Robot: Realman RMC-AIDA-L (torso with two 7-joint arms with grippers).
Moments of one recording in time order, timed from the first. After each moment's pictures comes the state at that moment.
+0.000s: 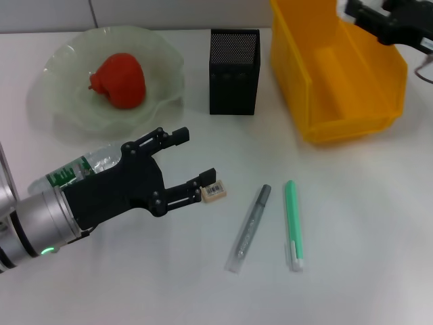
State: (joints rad) left arm -0.41 -2.08 1.13 0.25 1.30 1.51 -0.70; right arm 0.62 2.08 -0.52 -0.58 -1.72 -1.19 1.27
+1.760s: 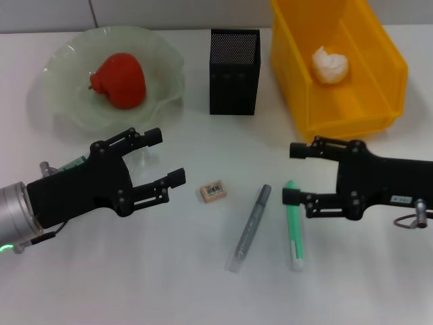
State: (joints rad) left arm -0.40 -2.00 1.14 0.27 1.31 1.58 -0.83; right arm 0.49 2.07 -0.67 -0.52 -1.96 -1.73 1.10
